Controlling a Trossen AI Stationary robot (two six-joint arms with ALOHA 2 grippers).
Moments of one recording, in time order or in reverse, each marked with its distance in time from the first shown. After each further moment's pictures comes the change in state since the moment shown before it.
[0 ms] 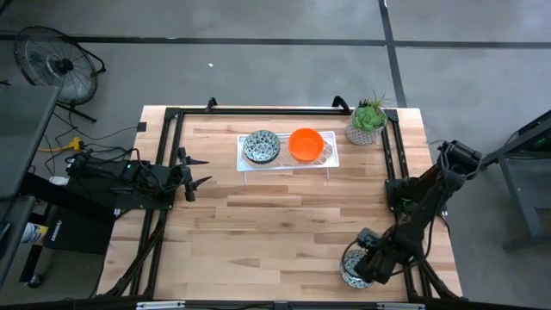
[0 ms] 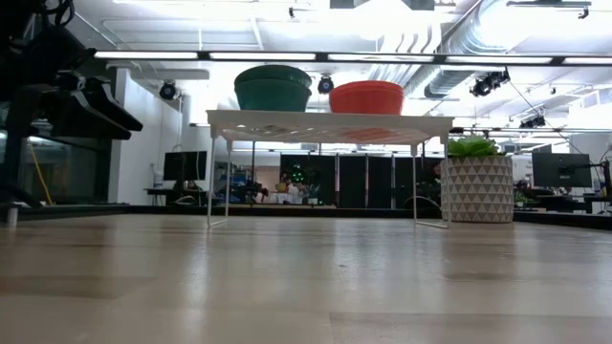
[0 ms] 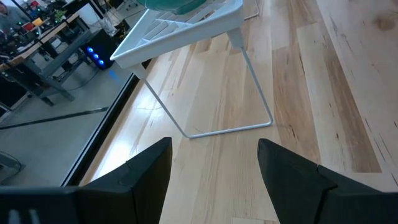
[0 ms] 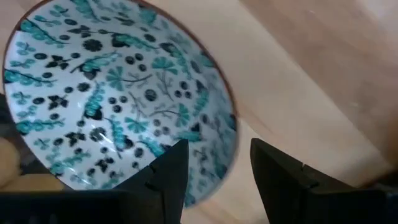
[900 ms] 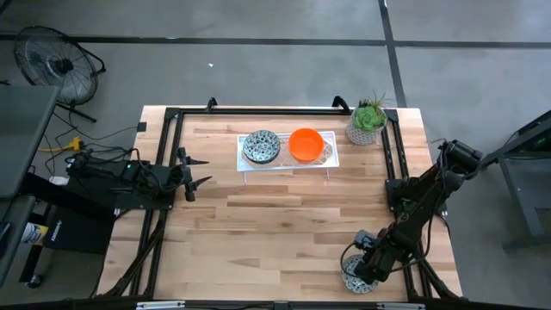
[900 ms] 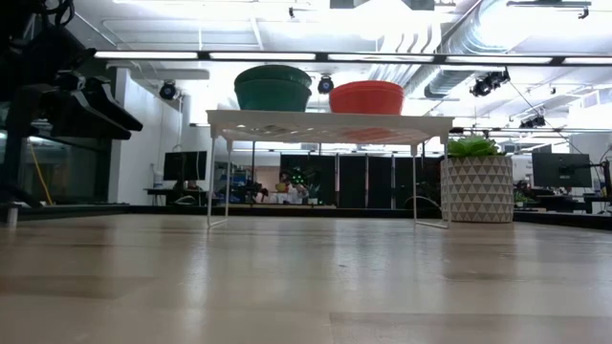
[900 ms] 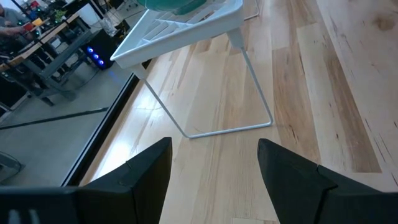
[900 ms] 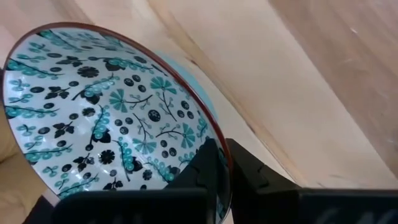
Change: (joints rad) left arm 0.000 0.000 0.000 0.000 0.000 0.000; right arm -0.004 -0.001 -0.100 0.178 0.019 -0.103
